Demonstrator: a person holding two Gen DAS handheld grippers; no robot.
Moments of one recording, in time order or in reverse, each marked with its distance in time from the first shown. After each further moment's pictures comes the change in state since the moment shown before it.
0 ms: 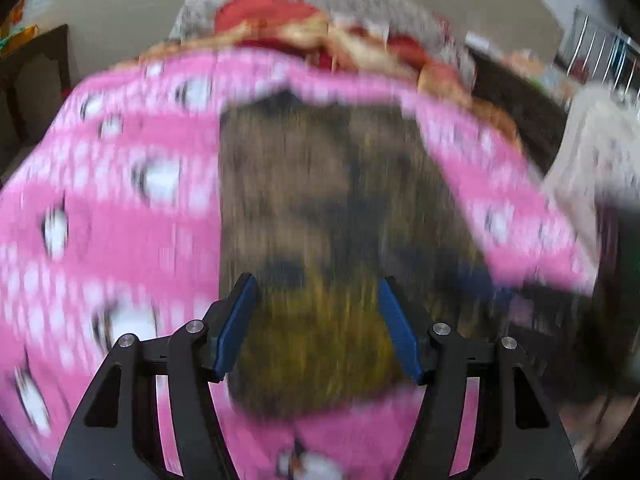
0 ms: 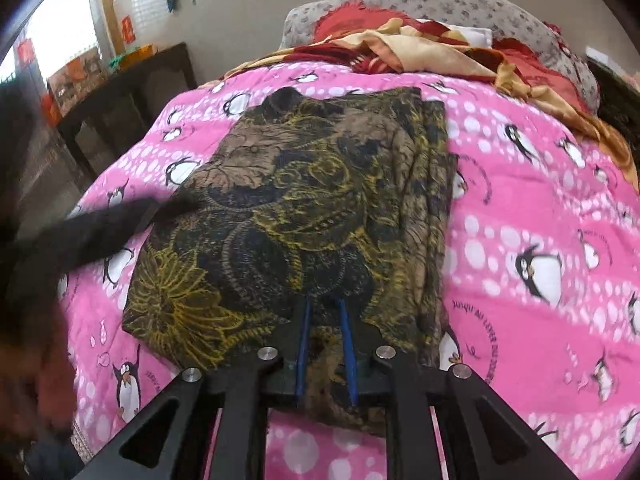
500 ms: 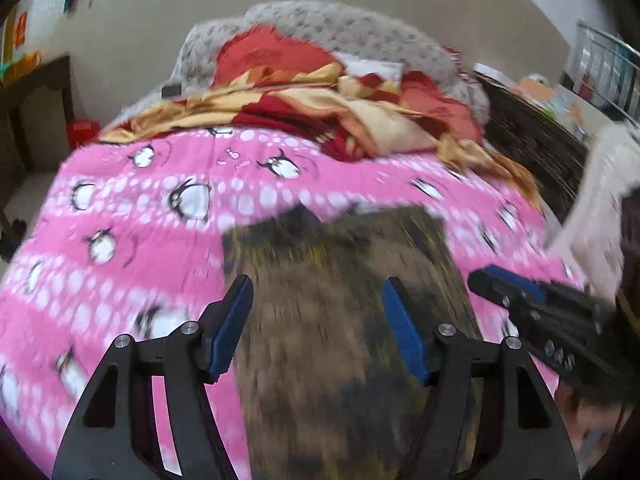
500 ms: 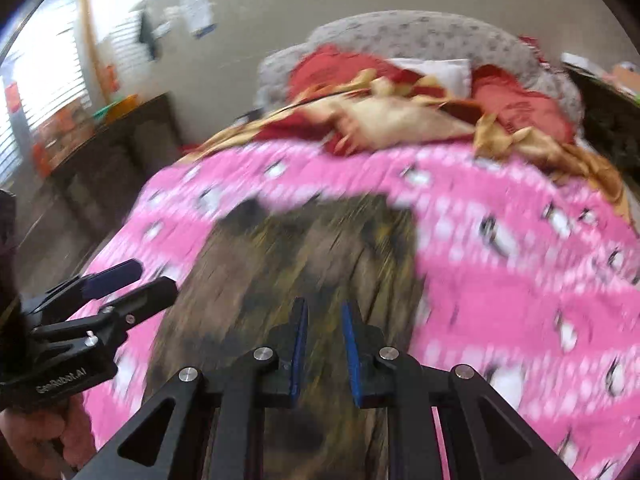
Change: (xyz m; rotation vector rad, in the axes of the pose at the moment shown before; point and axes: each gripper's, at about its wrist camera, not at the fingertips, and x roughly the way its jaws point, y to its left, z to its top) left arm 0.033 0.009 0.146 -0.045 -0.117 0.023; right arm -0.003 -0.029 0.116 0.115 -0.141 -0.060
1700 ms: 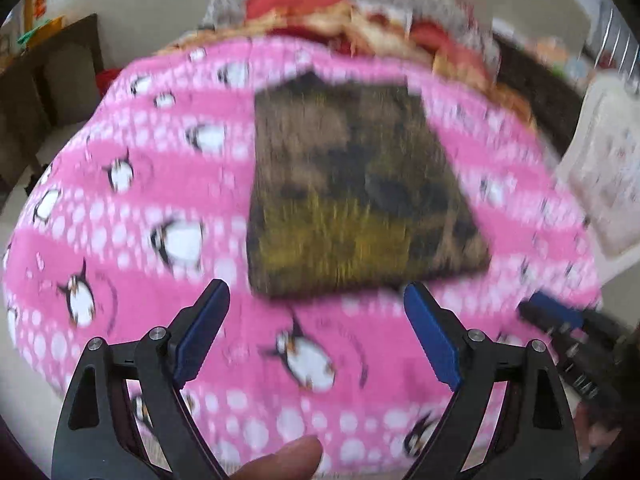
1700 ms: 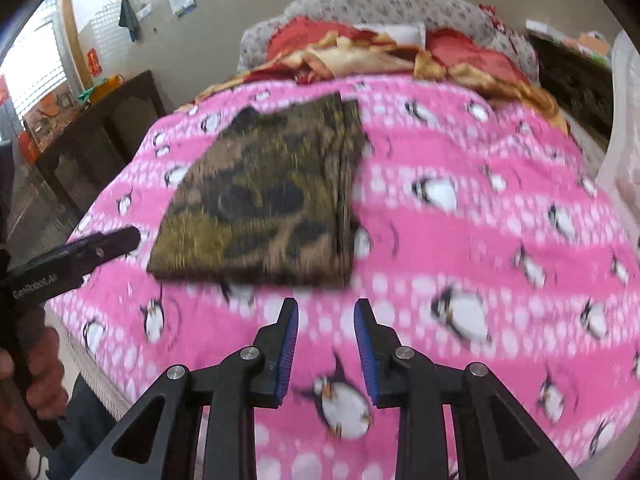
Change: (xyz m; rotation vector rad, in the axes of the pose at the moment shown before) left arm -0.113 -0.031 -0.164 0.027 0.187 0.106; right arm -0.127 -0.011 -0.175 0.024 0.140 -0.040
